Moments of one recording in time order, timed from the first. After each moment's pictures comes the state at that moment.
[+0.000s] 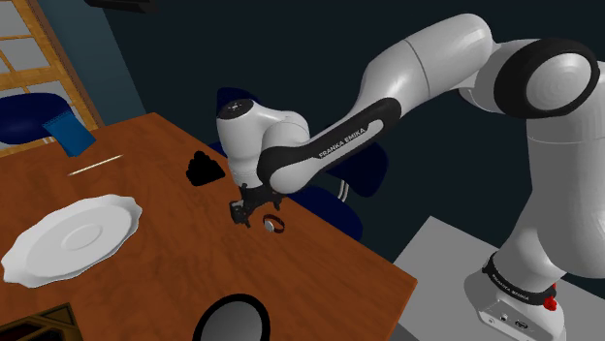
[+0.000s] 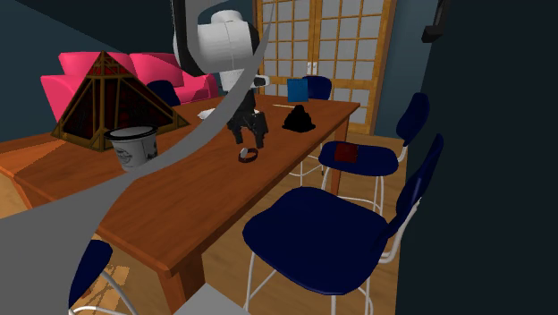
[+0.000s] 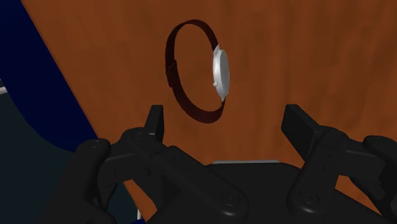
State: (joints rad) arm 0.22 0.49 0.47 -1.68 -0.38 2.07 1.00
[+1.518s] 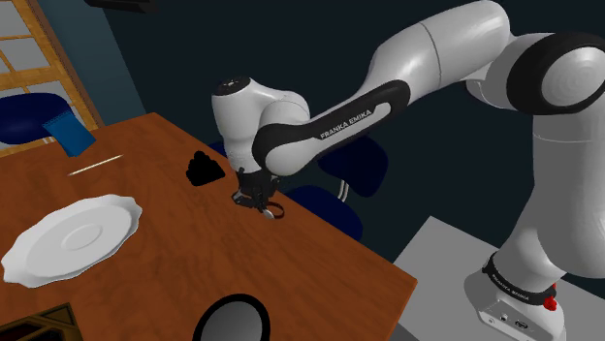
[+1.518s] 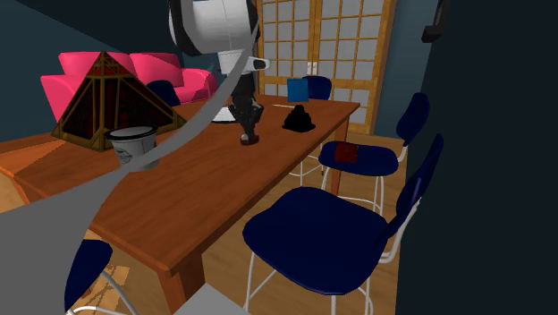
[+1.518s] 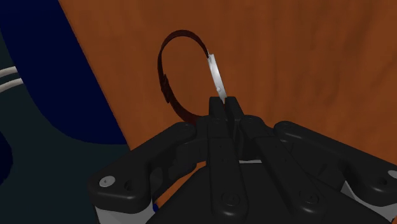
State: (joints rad) arm 0.22 0.45 0.49 -1.63 -0.35 1.99 0.97
